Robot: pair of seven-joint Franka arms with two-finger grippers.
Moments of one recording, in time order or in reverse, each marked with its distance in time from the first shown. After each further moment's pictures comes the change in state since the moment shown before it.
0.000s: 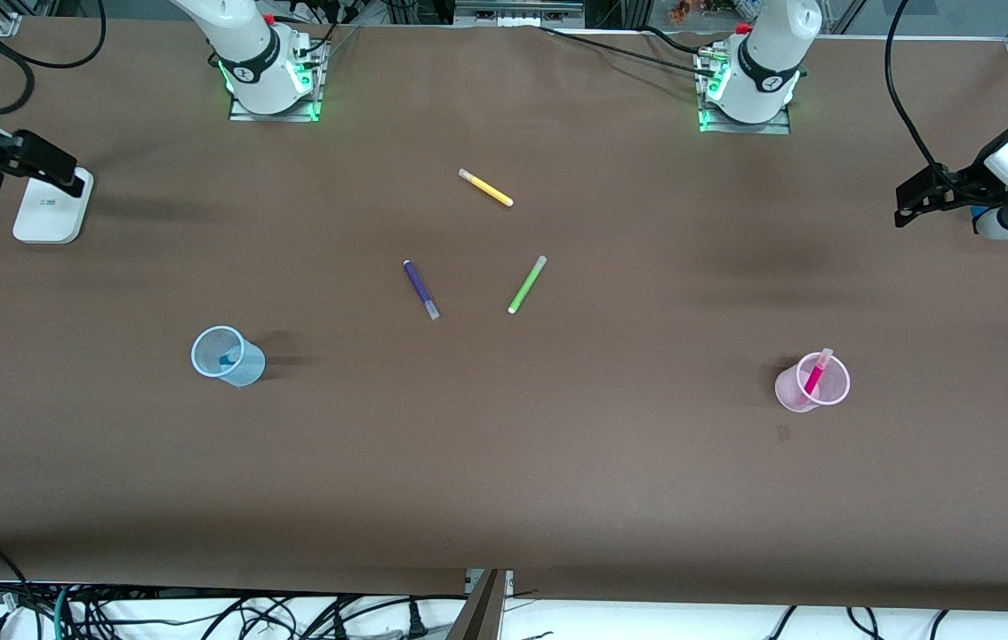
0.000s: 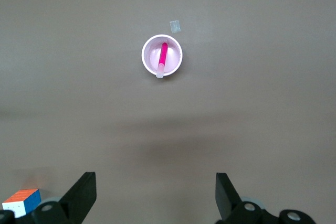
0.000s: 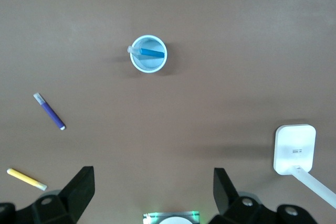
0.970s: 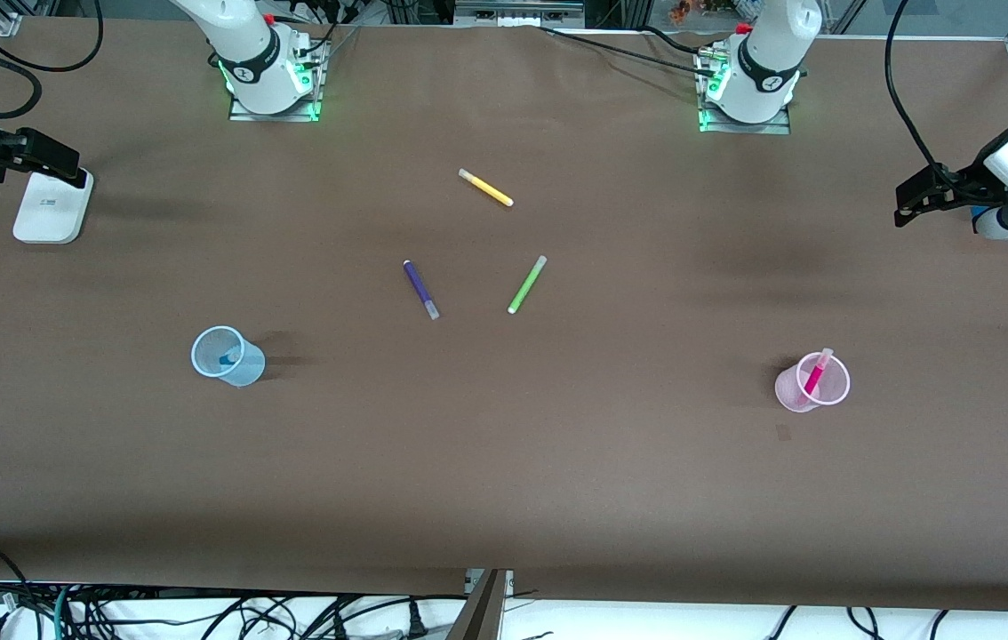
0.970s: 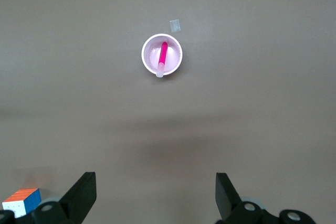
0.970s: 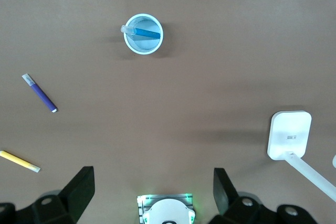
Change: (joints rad) left arm 0.000 0.000 0.000 0.000 0.000 -0.003 0.000; right arm -0.002 0.037 0.001 0.030 -0.007 -0.071 -0.015
